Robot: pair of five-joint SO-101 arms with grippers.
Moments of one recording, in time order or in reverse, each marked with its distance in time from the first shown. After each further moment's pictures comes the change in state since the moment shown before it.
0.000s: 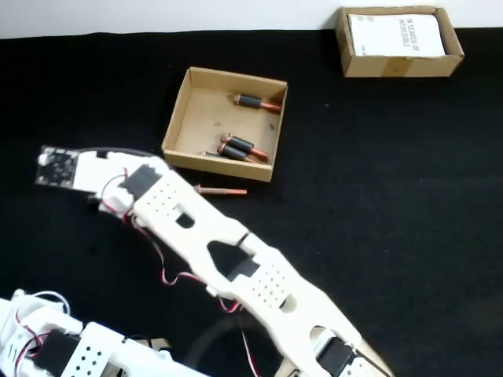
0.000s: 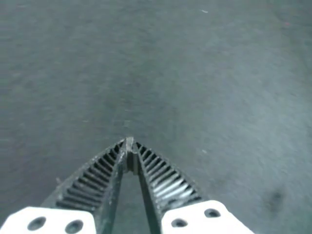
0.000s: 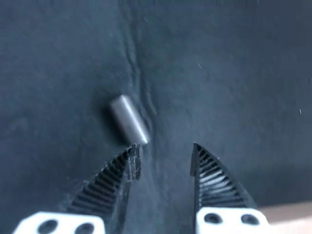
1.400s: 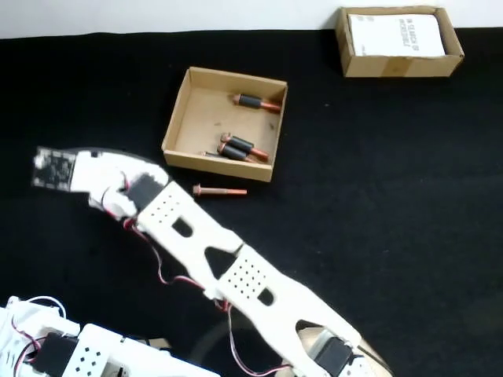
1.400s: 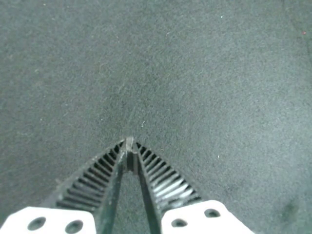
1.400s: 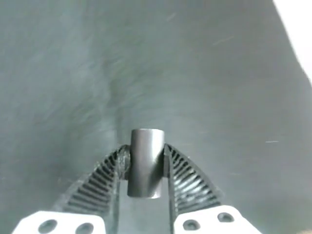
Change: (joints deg) left arm -1.9 0.0 0.1 0.0 -0.2; right arm 1.3 21.7 -42.1 8.3 -1.1
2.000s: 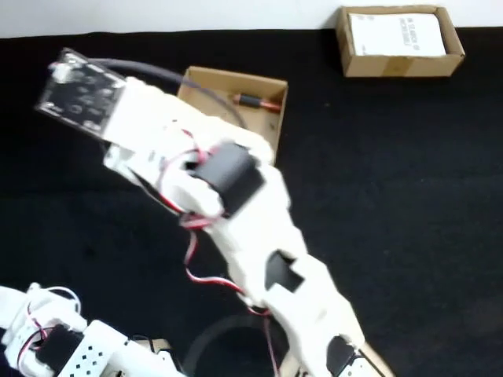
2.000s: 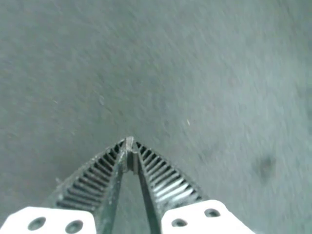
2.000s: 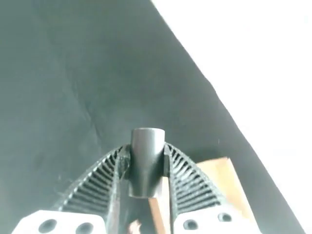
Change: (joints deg) left arm 11.0 0.0 0.0 7.3 0.0; right arm 3.2 -46.8 -1.5 37.5 -12.3
